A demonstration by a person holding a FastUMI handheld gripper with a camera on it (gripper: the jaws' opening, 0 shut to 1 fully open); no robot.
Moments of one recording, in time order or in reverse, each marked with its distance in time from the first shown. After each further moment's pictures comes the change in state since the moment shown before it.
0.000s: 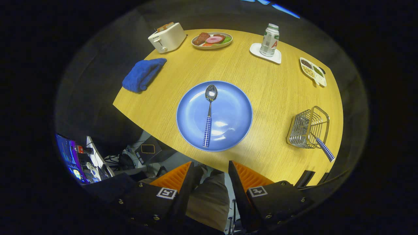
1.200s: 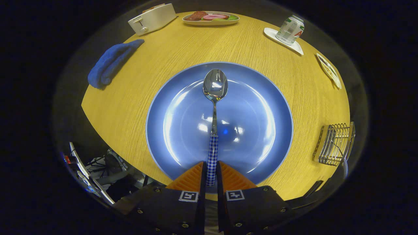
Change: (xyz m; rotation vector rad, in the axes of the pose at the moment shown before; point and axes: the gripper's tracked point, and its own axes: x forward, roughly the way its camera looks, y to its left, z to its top) arm 0.124 0.009 0.026 0.019 0.135 -0.116
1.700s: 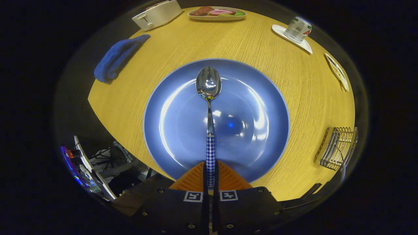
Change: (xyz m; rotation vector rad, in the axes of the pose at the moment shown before) arm -0.008 -0.003 -0.001 -0.047 0.056 0.077
